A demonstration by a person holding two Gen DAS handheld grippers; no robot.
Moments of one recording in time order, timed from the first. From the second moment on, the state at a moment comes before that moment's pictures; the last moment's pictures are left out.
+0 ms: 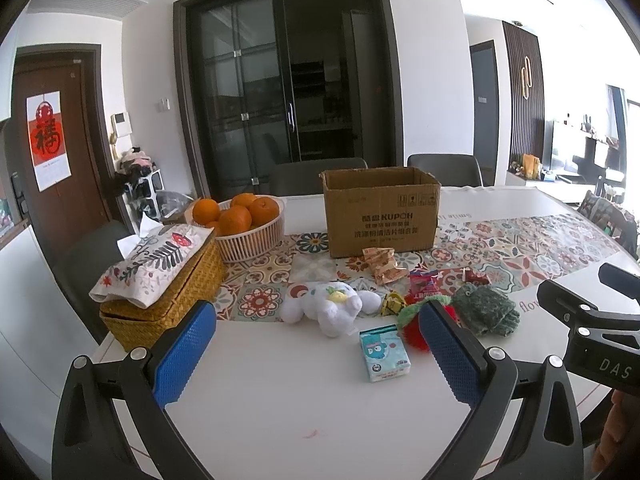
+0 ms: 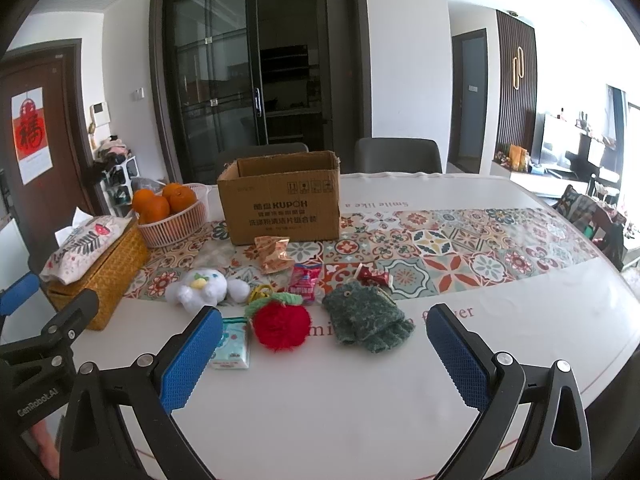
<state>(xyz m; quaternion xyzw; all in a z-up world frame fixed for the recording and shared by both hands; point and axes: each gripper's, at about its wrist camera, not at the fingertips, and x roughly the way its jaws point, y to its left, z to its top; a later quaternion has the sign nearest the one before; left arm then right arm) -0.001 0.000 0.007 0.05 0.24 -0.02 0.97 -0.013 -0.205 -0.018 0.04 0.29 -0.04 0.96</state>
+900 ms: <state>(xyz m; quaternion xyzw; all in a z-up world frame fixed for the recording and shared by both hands) -0.004 0.000 0.009 0.05 0.24 -0.02 0.97 -0.014 -0.204 -0.017 0.03 0.29 -0.04 0.96</state>
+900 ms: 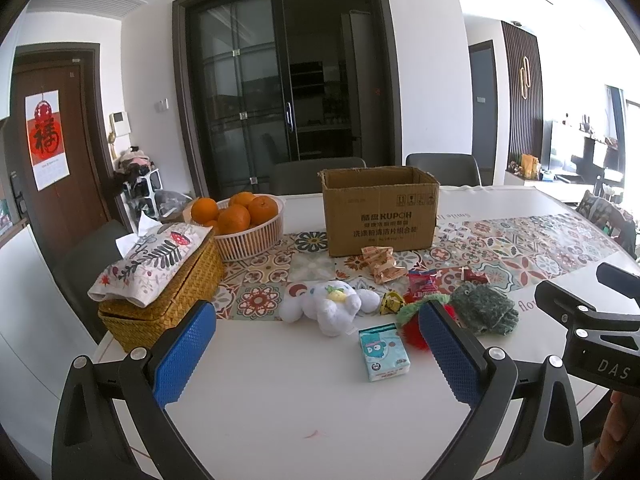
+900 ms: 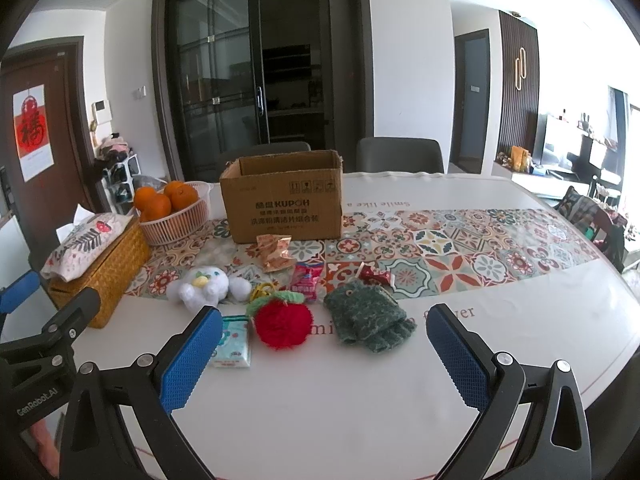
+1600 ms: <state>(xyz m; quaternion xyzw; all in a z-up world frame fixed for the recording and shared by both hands) -0.004 0.001 0.008 0.05 0.24 -0.02 0.97 -0.013 -0.204 -0.018 0.03 0.29 -0.04 0.96</state>
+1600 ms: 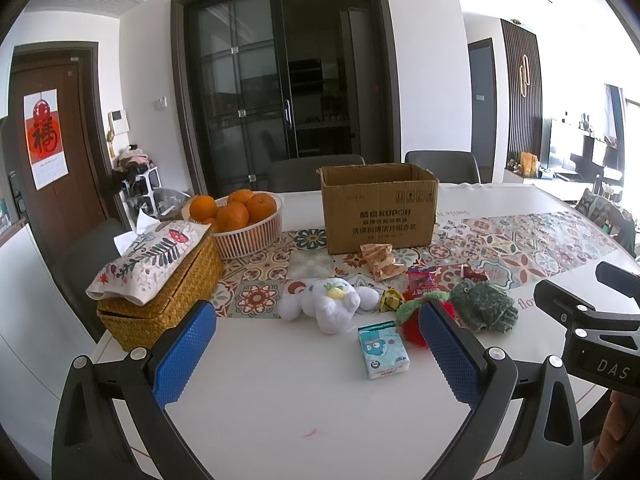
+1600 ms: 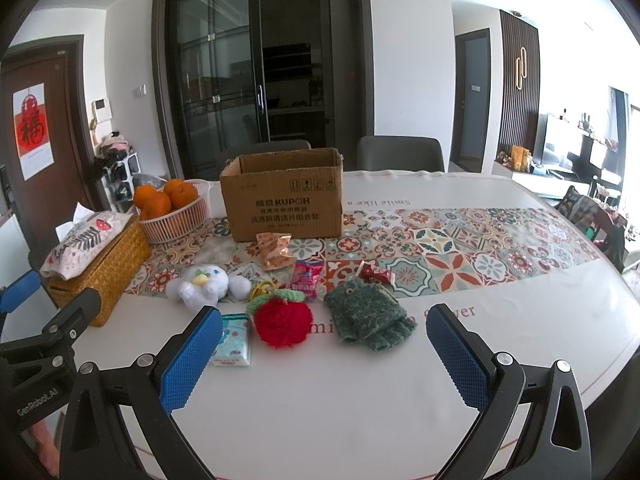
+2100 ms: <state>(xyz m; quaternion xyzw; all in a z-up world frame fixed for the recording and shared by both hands) 0.007 -0.007 -0.015 0.04 0.28 -0.04 0.96 0.002 -0.218 -0.038 0.03 0.31 -0.05 0.95</state>
